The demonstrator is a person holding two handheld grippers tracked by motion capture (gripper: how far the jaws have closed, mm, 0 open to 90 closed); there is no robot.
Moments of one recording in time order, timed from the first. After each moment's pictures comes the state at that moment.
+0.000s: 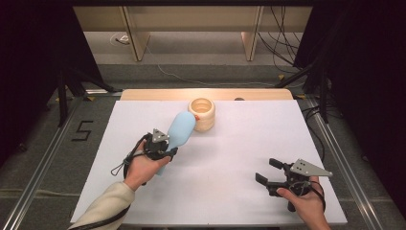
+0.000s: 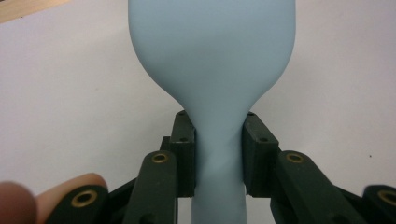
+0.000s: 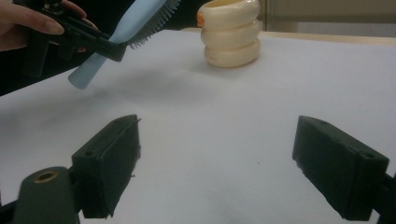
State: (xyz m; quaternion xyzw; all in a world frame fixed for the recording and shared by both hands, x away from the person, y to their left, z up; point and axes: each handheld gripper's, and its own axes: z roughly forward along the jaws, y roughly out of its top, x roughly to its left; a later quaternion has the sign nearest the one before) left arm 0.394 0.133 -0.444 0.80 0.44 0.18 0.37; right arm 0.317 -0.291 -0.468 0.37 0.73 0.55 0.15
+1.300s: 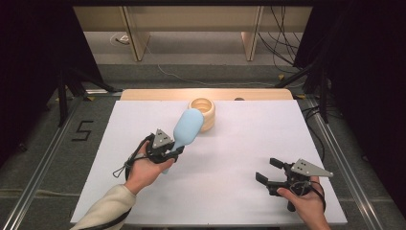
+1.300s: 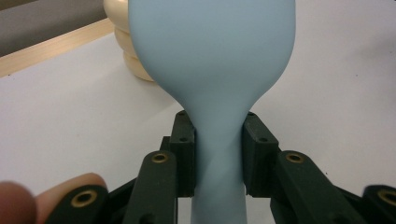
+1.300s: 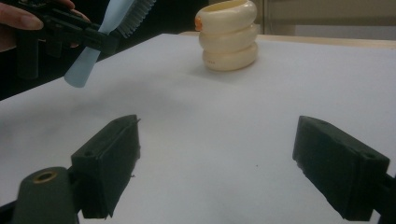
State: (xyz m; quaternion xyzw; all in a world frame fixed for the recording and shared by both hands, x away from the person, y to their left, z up) left arm 0.380 0.122 -0.432 0.79 0.39 0.20 0.43; right arm 0.317 -0.292 -0.468 0.37 0.72 0.56 0.16
